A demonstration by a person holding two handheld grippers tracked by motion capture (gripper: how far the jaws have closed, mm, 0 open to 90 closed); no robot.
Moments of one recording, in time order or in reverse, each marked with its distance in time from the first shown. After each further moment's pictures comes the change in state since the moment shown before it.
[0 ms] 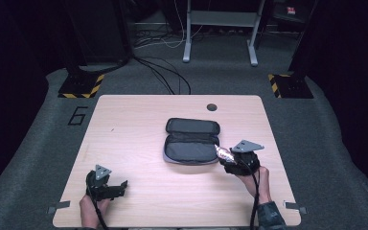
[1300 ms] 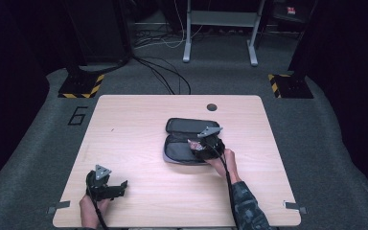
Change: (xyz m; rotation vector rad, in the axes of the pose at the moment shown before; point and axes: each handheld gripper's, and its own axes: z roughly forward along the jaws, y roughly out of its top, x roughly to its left) left arm 0.000 0.000 0.000 0.000 -0.001 -0.002; right arm 0.021 0.046 0.114 0.117 0.101 -0.025
